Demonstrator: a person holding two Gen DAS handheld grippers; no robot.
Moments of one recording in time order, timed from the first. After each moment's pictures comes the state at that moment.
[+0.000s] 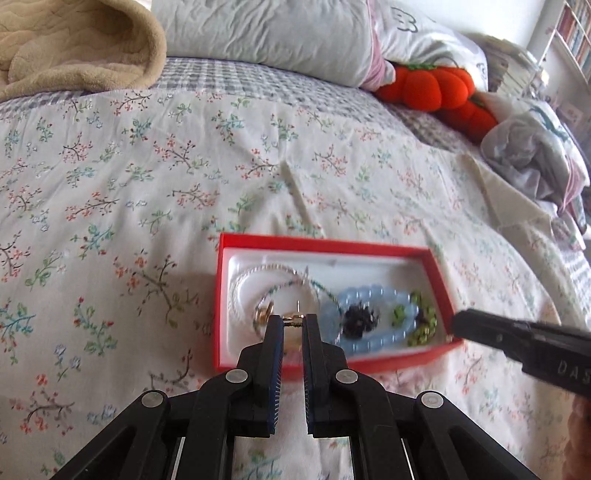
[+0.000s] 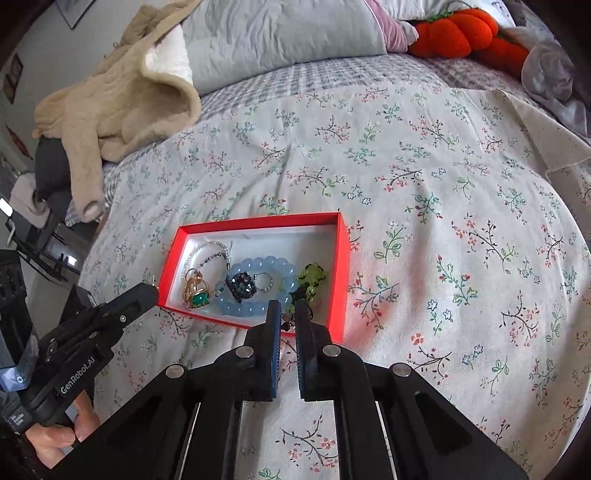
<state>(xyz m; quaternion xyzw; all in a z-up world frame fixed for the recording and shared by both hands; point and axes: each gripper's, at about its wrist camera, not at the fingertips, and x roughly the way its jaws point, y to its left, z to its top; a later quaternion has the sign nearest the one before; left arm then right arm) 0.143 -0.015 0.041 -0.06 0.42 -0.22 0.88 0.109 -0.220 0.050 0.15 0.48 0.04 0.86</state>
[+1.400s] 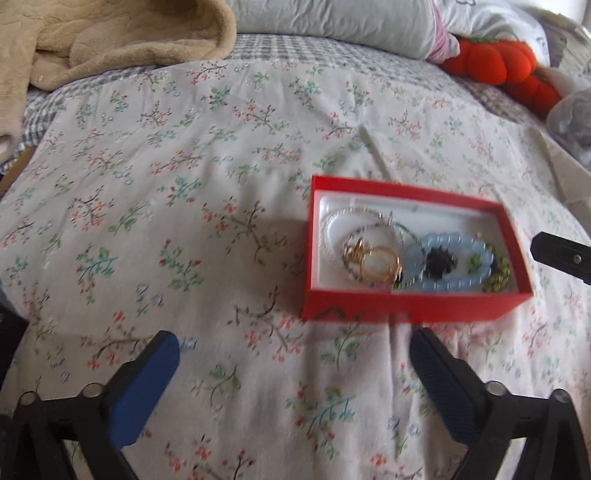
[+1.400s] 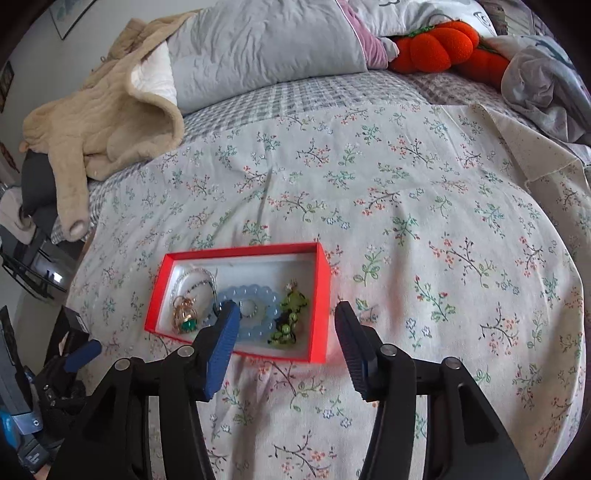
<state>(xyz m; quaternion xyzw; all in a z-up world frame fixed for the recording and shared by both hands) 0.108 0.007 0.030 0.00 0.46 -0.10 0.88 0.106 -0.225 0.061 0.14 0.46 0.00 0.88</state>
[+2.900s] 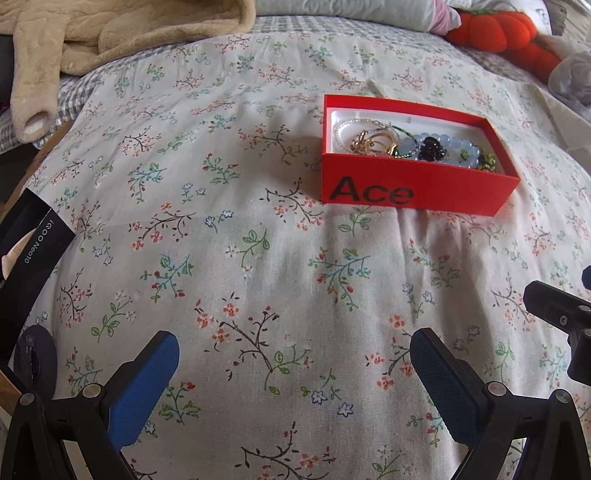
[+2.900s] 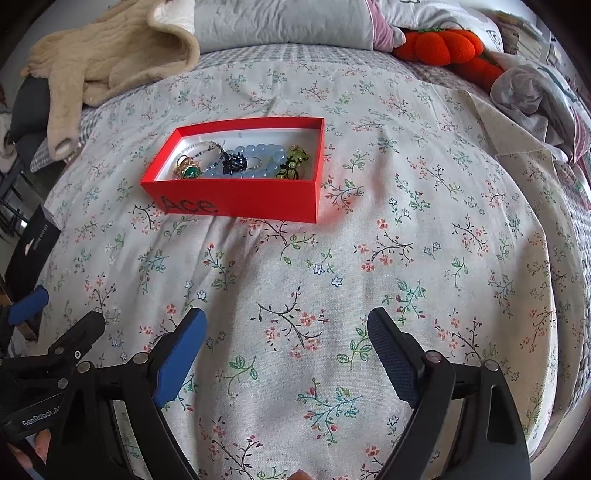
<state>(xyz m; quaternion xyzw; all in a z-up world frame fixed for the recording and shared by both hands) 0.023 0.022 0.019 0.04 0.48 -0.07 0.87 0.011 -0.177 0.029 0.04 0.51 -0.02 0.86</state>
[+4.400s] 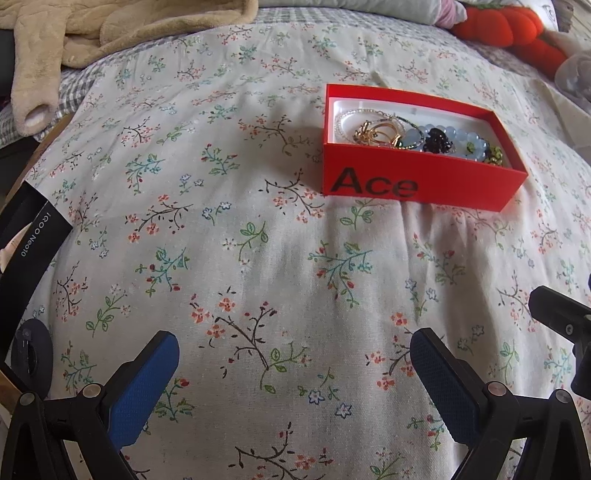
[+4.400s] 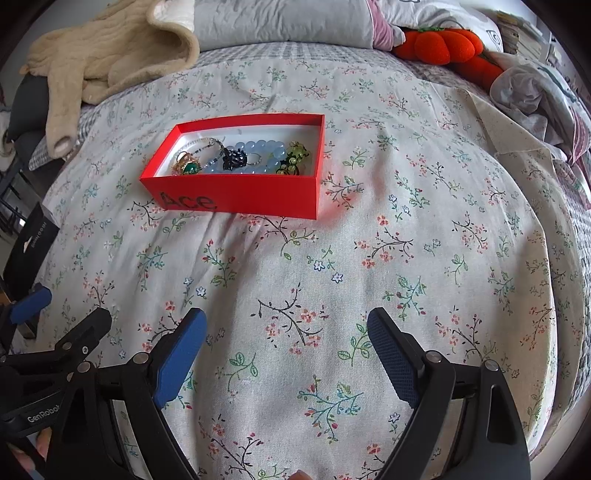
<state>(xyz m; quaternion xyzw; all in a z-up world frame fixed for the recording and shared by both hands) 0.027 0.019 0.013 0.04 0.49 -0.07 0.87 0.010 -0.177 0.028 0.04 0.52 -0.03 0.86</state>
